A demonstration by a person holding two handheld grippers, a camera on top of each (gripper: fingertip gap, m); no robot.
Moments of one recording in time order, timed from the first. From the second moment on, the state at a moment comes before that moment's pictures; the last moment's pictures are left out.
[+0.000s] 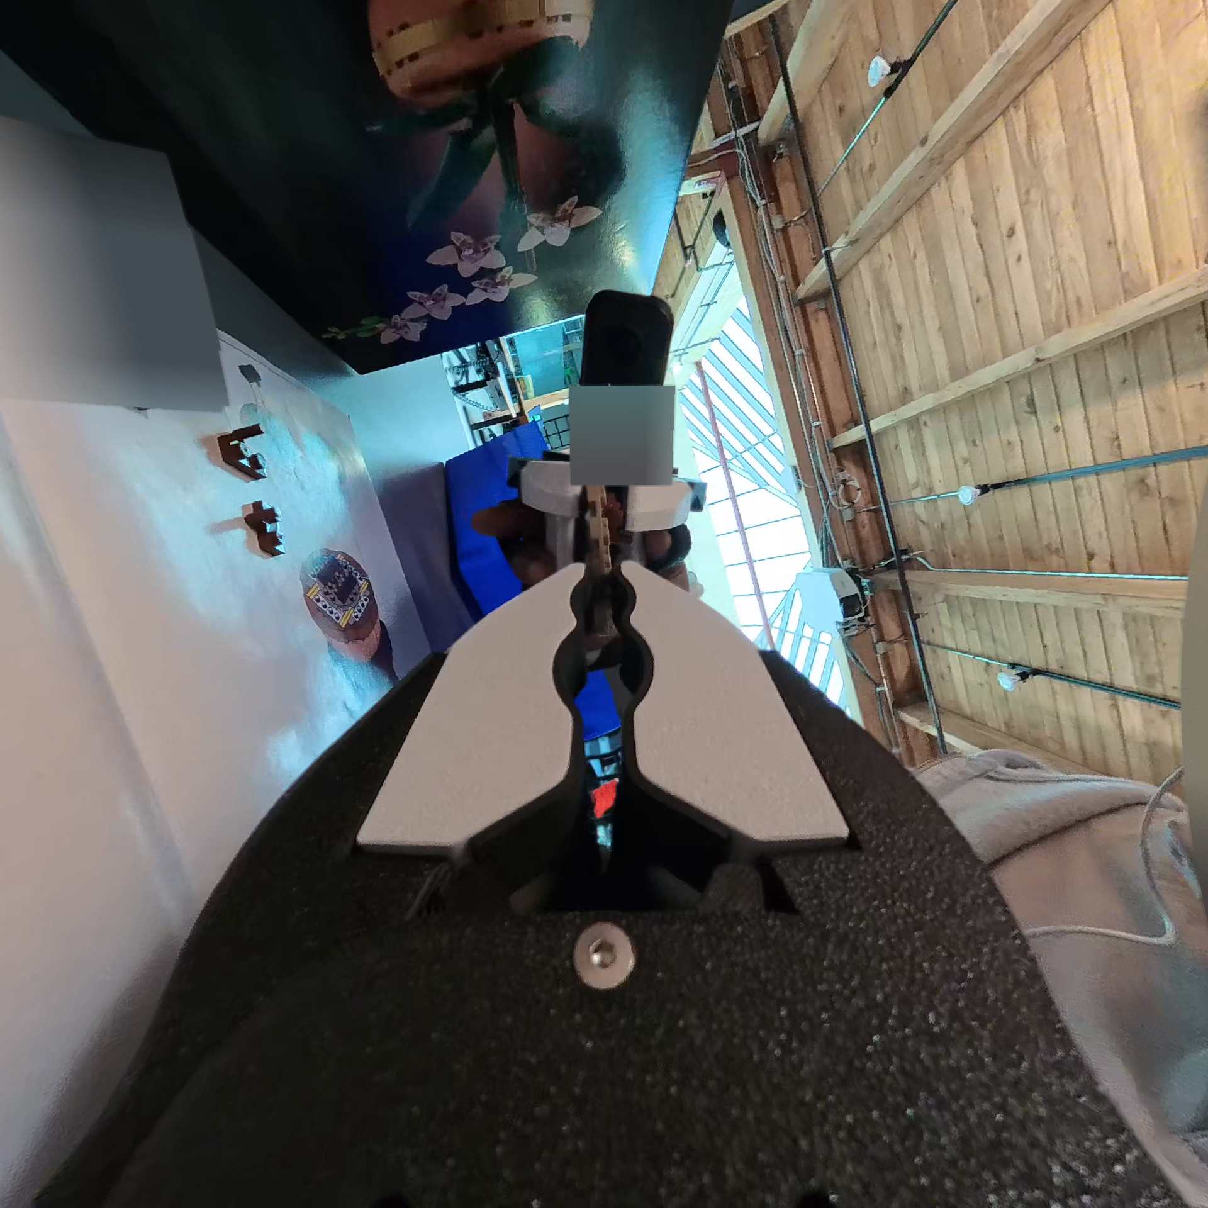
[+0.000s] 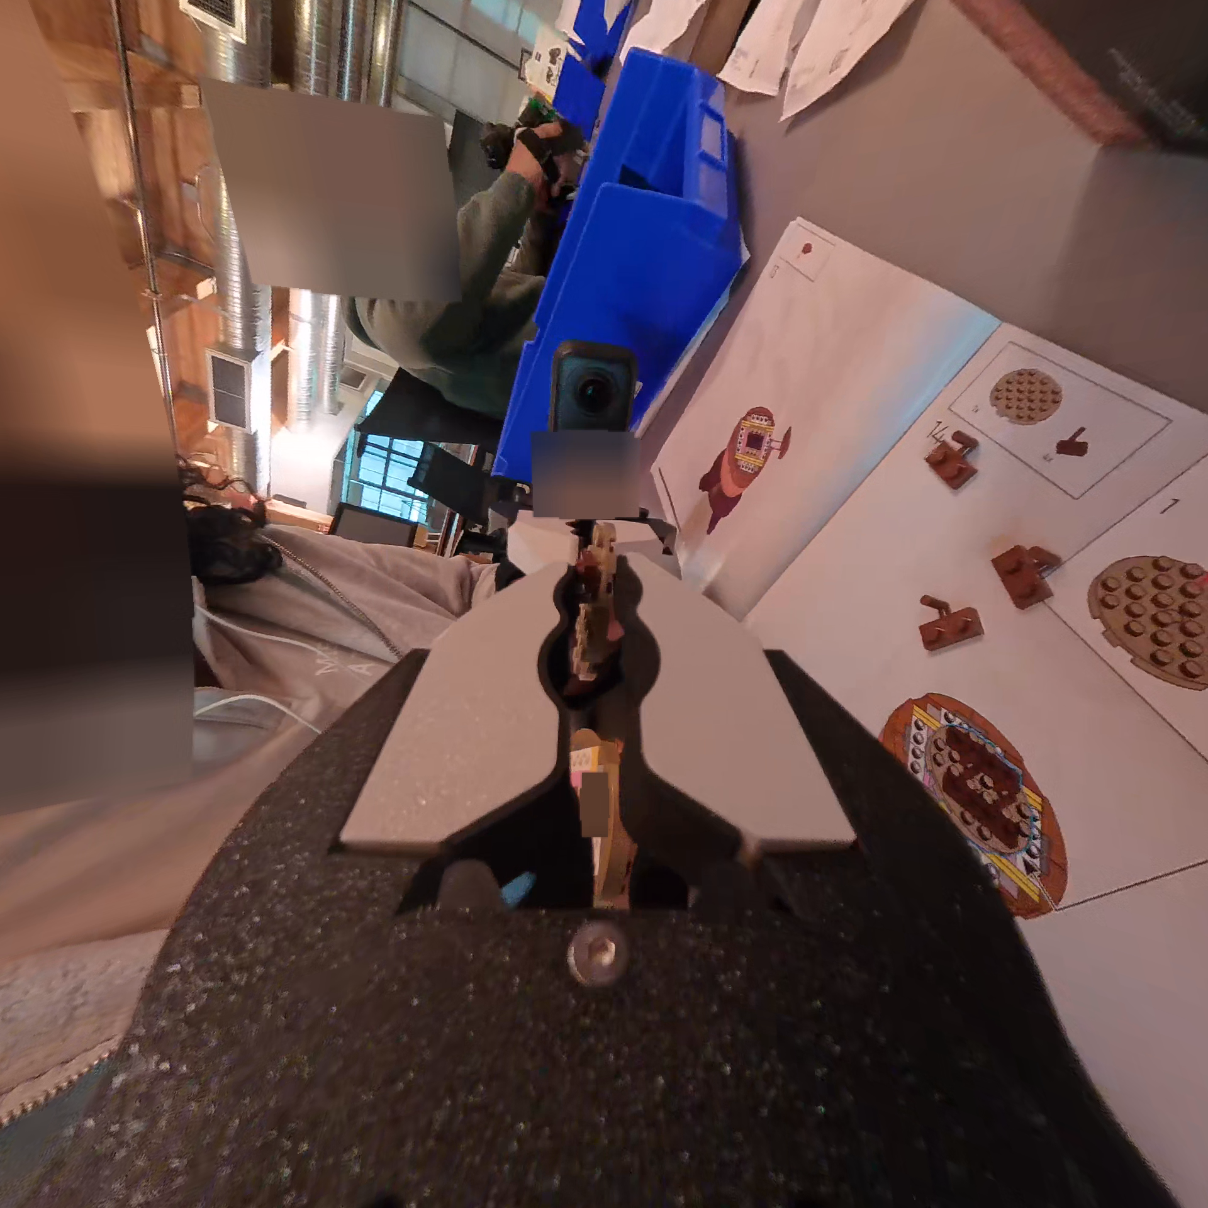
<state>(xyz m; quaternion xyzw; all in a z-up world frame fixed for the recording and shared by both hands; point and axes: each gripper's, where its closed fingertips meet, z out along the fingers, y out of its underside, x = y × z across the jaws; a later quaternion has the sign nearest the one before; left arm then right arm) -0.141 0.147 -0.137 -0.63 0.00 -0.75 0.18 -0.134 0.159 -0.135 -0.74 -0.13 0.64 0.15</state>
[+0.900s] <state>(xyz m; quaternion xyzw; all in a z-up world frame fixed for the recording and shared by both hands) -0.143 0.123 -0.114 -0.61 0.25 -0.67 0.32 -0.147 0.122 -0.120 -0.69 -0.23 0.64 0.24</state>
